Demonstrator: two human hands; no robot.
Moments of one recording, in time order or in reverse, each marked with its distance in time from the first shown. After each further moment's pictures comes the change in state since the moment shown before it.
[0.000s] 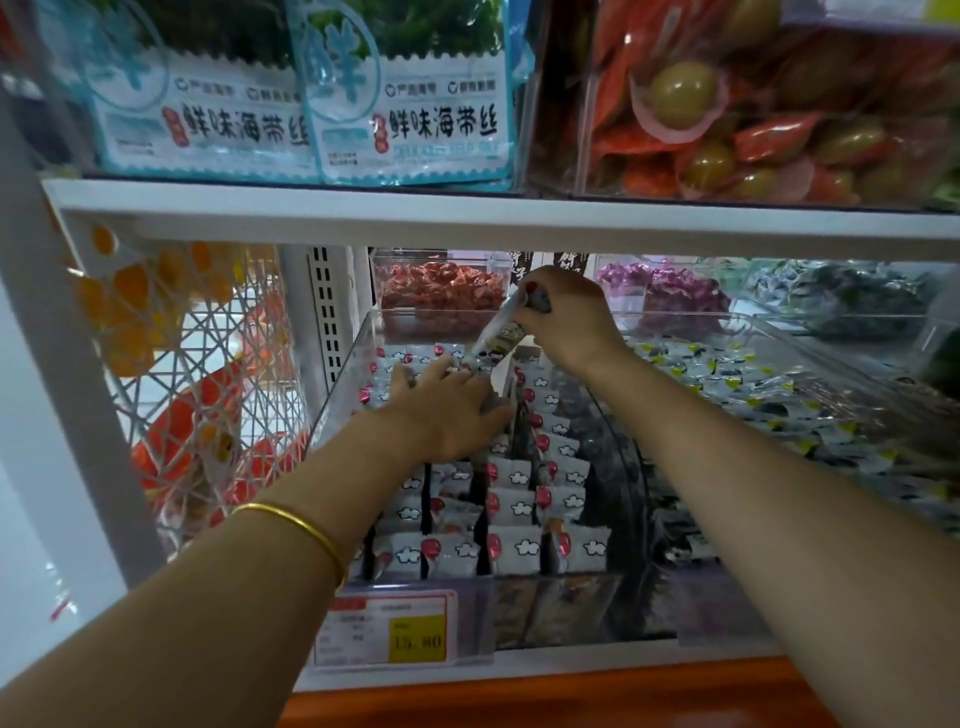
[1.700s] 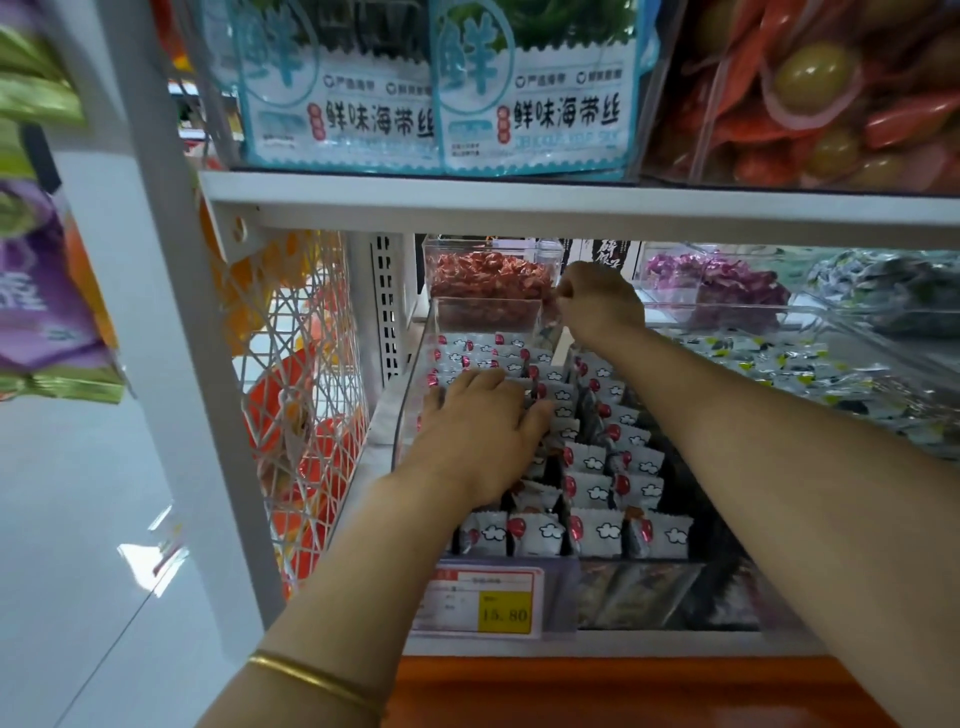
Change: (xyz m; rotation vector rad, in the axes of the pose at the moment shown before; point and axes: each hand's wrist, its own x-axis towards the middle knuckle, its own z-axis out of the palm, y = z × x) left_hand -0.073 0.003 -0.009 -0.323 0.182 -0.091; right_hand 0.028 -0.009 0.037 -0.291 -0.095 0.123
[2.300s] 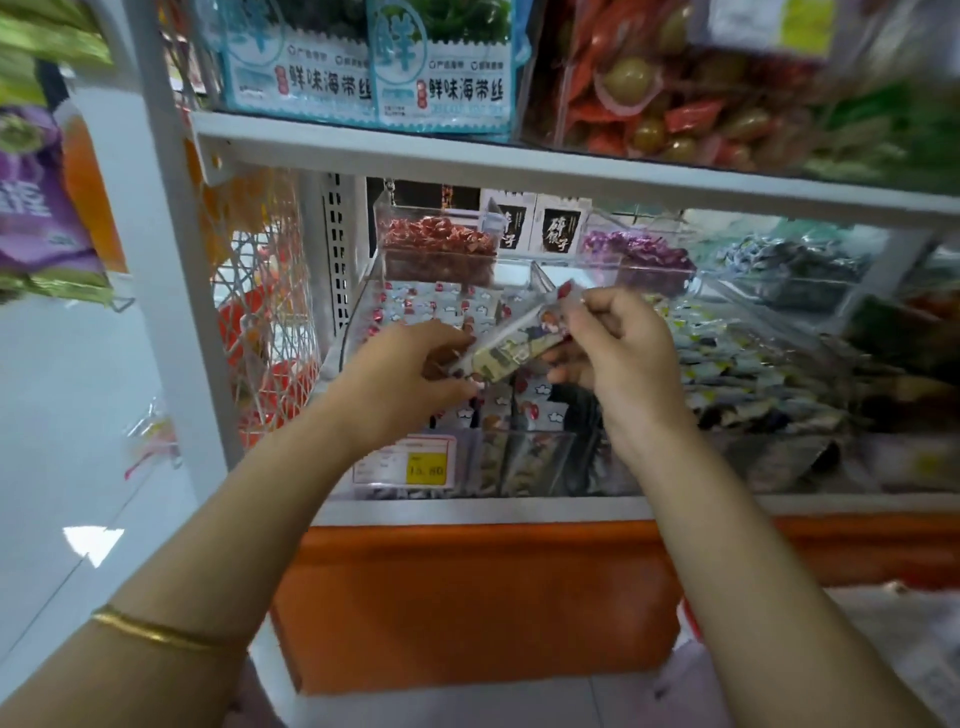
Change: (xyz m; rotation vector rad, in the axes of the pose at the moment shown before) left_hand -0.078 0.025 -0.026 -0.329 0.089 0.097; right_hand -0.201 0.005 -0.090 1.219 0.108 0.162
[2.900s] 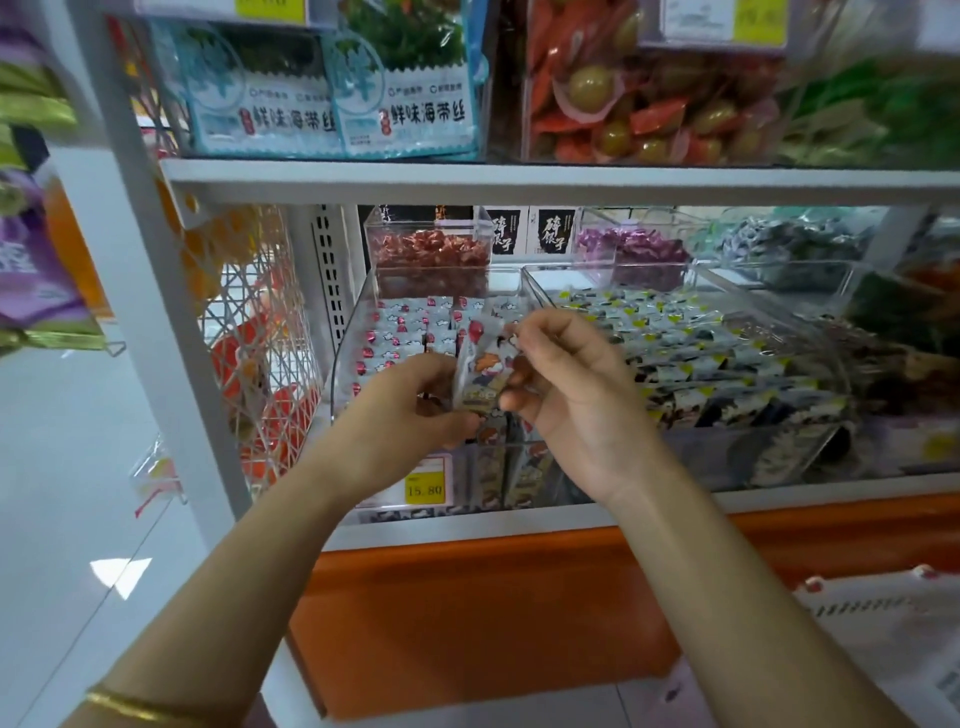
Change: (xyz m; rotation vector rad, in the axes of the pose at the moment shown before) left_hand -0.012 0.005 0.007 -0.312 -0.075 -0.048; right_hand -0.019 0.004 0.013 0.536 -0.292 0.118
